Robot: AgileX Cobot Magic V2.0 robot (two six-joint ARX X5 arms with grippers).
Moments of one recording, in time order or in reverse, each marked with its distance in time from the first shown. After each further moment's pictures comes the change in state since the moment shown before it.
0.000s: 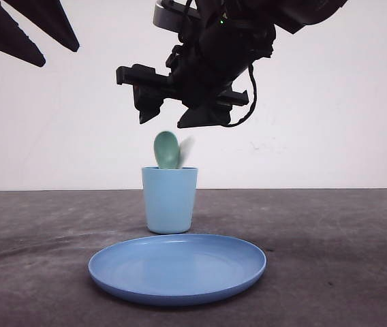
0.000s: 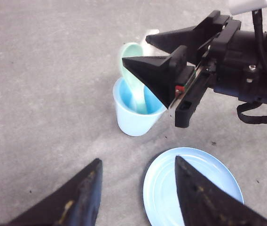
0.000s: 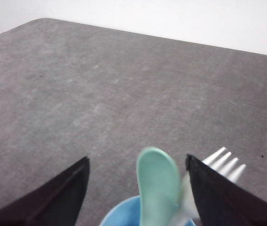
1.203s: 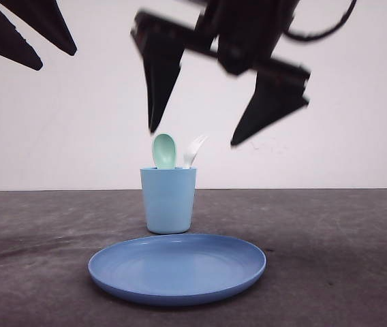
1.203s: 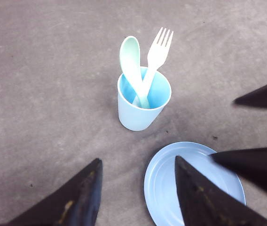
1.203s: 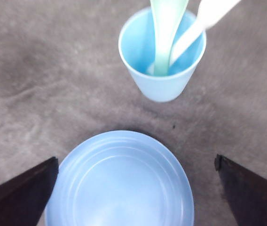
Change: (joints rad) left arm -0.001 0.000 0.000 -0.023 0.001 0.000; right arm 0.101 -0.261 0.003 -0.806 -0.049 0.239
